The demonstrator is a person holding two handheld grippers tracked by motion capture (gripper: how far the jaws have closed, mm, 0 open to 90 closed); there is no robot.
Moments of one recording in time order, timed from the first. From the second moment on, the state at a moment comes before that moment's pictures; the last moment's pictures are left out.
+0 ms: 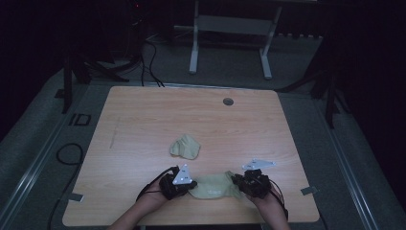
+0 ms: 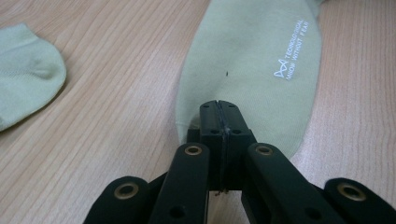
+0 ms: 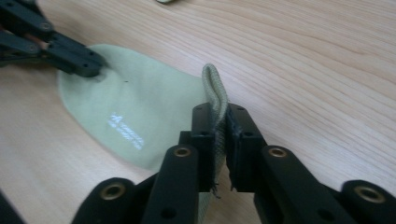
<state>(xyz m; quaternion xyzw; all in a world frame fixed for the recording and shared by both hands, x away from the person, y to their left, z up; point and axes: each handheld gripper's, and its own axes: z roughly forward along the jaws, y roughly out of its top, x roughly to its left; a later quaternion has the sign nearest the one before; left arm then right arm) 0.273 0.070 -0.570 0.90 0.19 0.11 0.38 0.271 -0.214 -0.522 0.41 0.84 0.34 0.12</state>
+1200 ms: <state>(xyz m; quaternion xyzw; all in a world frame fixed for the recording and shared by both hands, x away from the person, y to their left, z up) 0.285 0.065 -0.572 0.90 0.17 0.09 0.40 0.268 -0.224 -0.550 0.42 0.85 0.28 0.13</state>
